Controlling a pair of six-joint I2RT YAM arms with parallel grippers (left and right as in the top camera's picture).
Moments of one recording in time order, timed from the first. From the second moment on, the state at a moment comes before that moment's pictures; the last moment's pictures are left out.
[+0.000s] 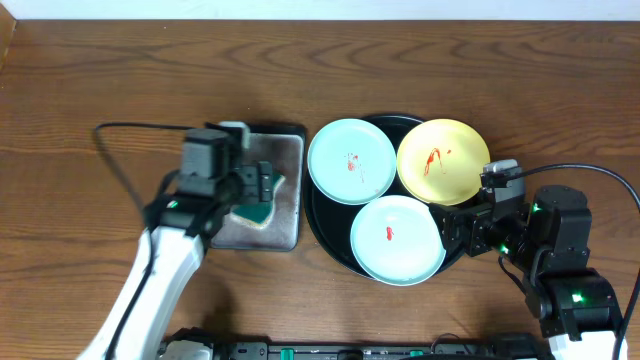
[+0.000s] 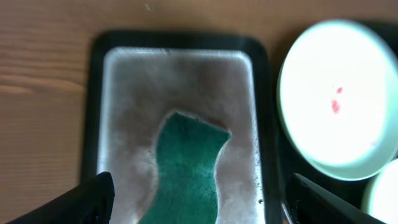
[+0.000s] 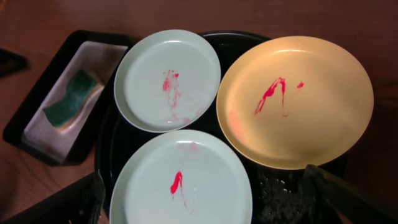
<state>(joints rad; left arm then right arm) -0.19 1.23 0.83 -0.51 0.07 -0.15 0.08 0.77 0.69 -0.63 -0.39 0.05</state>
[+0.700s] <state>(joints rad) -0.25 1.57 0.83 -0.50 -0.03 -0.16 0.08 0.77 0.69 -0.63 -0.39 0.05</state>
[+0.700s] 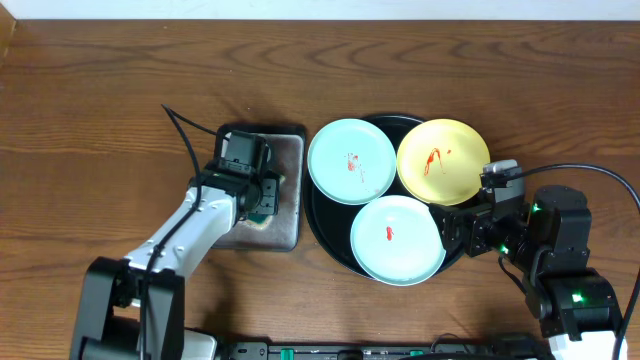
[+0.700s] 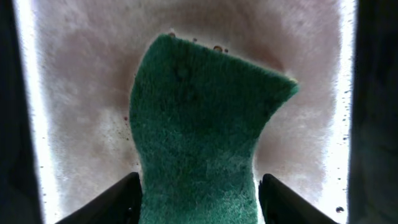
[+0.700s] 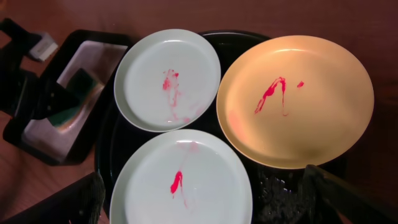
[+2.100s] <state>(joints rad) -0.25 1.61 0.83 -0.48 -0.04 -0.18 0.08 0.77 0.69 -0.64 -0.39 0.05</state>
